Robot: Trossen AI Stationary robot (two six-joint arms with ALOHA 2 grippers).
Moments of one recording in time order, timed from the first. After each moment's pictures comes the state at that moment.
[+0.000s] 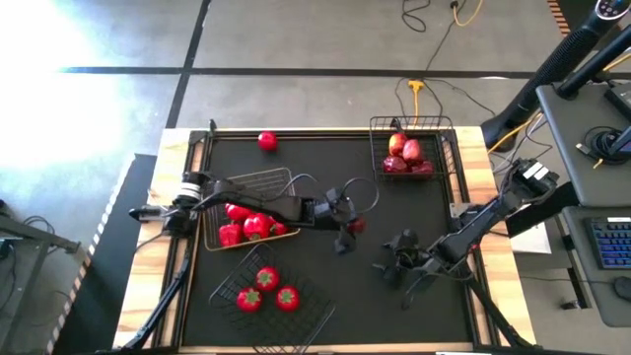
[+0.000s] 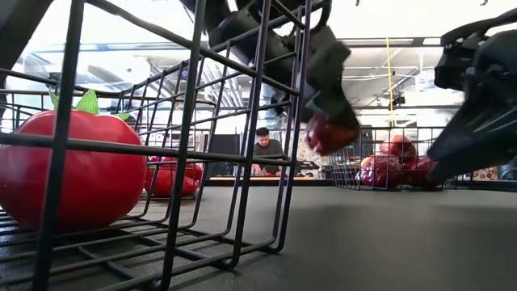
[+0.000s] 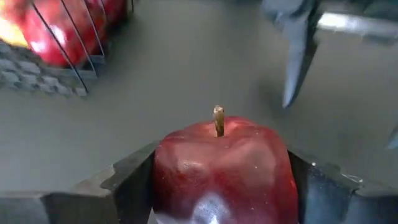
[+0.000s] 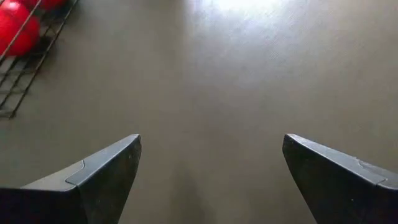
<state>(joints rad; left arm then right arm) -0.06 2.04 1.45 -0.07 -0.23 -0.12 0.68 1.44 0.48 -0.01 0.67 1.13</state>
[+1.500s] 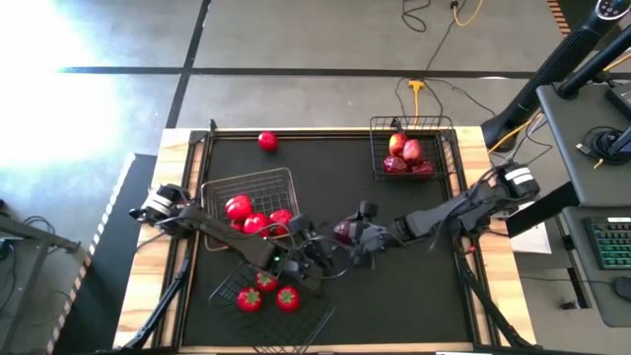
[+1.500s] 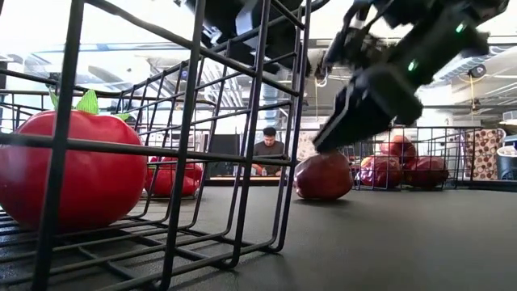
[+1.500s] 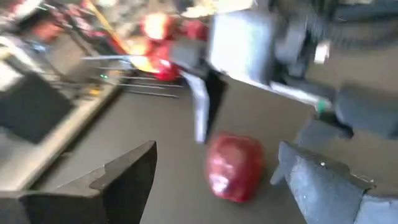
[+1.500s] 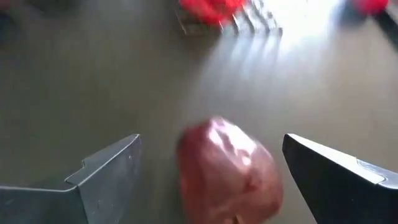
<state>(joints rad) -0.41 1.89 1.32 -0.19 -0.92 -0.29 0.27 1.60 0.73 0.11 0.43 0.12</state>
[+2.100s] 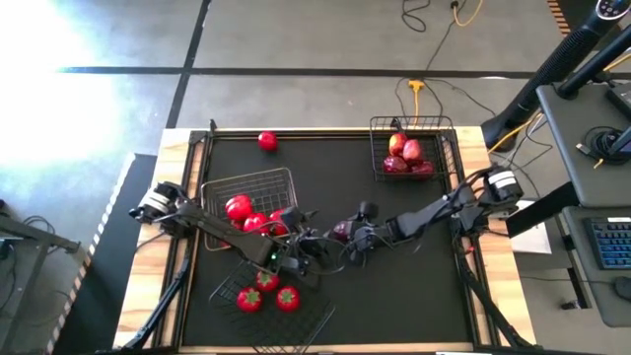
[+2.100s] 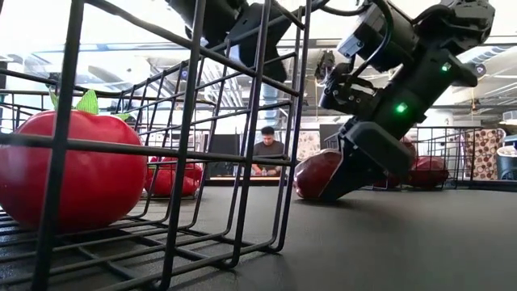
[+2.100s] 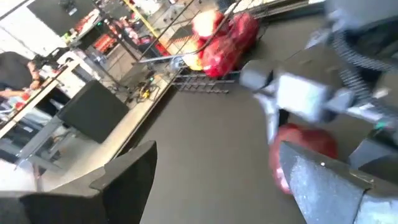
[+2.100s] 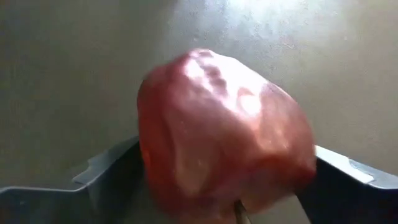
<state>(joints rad) -0.40 1.86 1.29 -0.27 -1.11 -0.25 0.21 1.74 0.73 0.09 0.42 0.23</state>
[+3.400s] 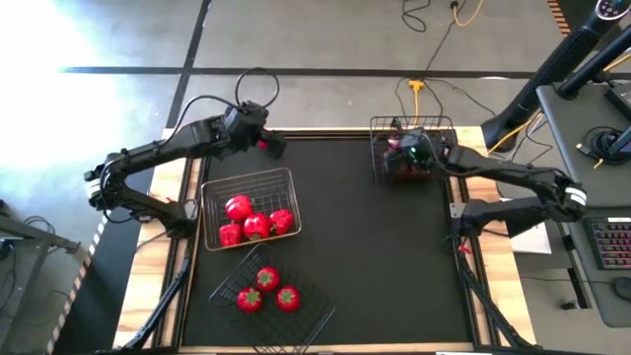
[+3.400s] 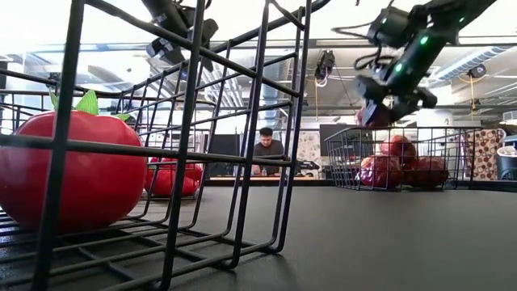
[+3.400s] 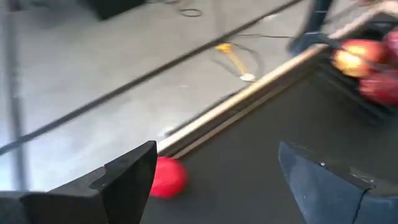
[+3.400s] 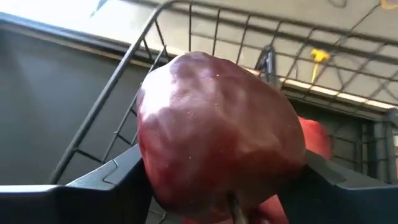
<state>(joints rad) 0.41 1.33 1.29 -0.68 -0.49 -0.30 -0.54 1.10 0.73 -0.46 0.45 0.52</state>
